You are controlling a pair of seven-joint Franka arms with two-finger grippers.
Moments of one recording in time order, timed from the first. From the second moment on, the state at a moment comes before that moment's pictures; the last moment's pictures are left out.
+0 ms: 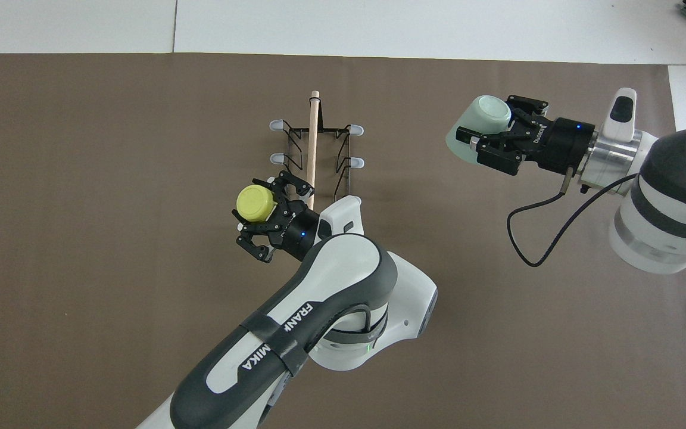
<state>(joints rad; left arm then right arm) -0.63 0.38 -0.30 -1.76 1.22 1.52 -2.27 0.06 0.16 0.00 -1.94 1.48 2.20 -1.57</state>
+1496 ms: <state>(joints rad) -0.63 0.39 -0.29 -1.74 1.20 1.54 -2.29 0.24 0.15 0.00 -2.01 1.65 2.50 -1.67</state>
